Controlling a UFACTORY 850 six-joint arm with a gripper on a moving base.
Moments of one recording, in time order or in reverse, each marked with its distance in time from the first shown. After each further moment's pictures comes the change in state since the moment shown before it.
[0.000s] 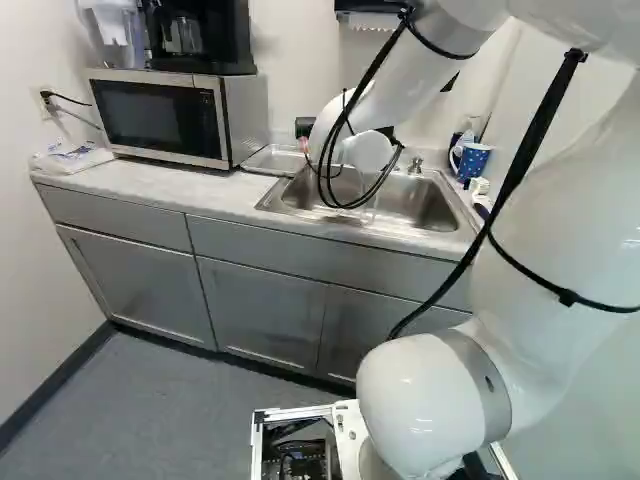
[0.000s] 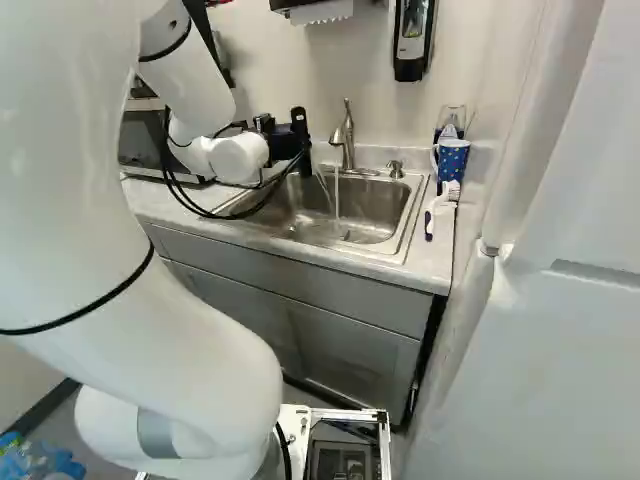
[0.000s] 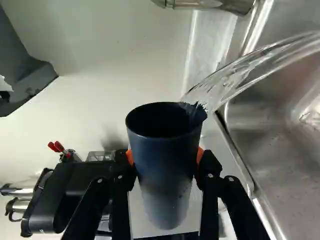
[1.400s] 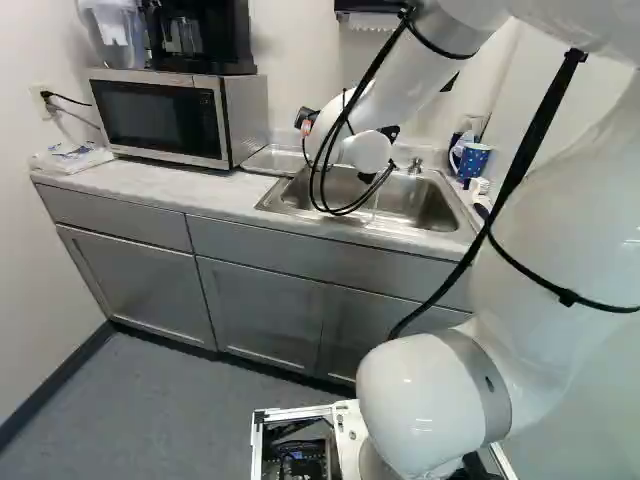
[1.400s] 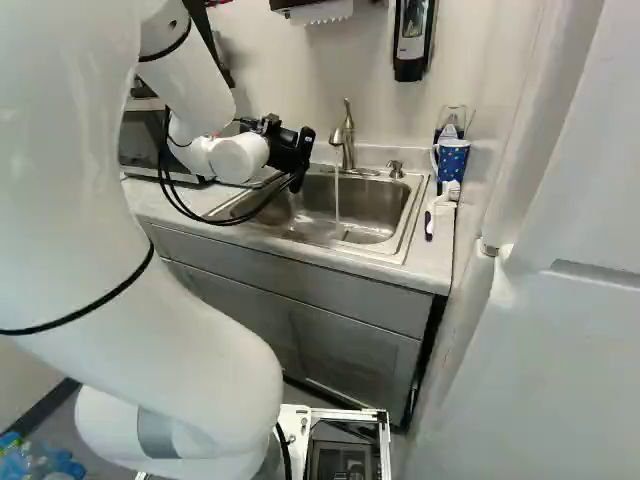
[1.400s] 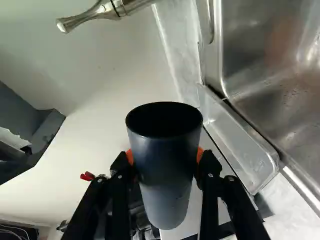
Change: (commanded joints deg) arm 0.0 0.0 0.0 0.0 0.0 19.3
